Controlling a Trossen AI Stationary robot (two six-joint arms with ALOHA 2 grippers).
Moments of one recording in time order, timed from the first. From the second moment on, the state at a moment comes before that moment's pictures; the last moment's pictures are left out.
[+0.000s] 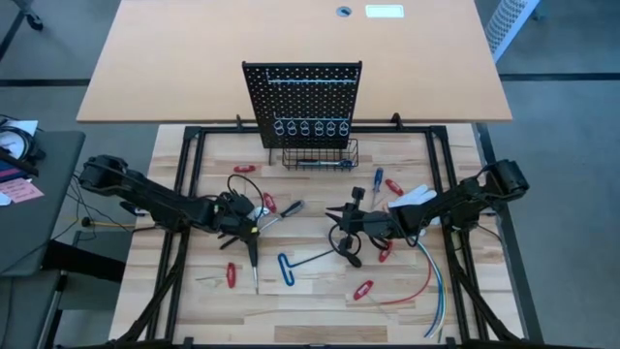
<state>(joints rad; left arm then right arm) -0.23 1.27 0.49 -0.38 -0.53 -0.82 0.23 1.59 0.64 0.56 0.62 -0.18</state>
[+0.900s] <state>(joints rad) -0.31 1.46 0.49 -0.32 -0.54 -0.79 0.23 1.59 0.65 0.56 0.62 -0.18</state>
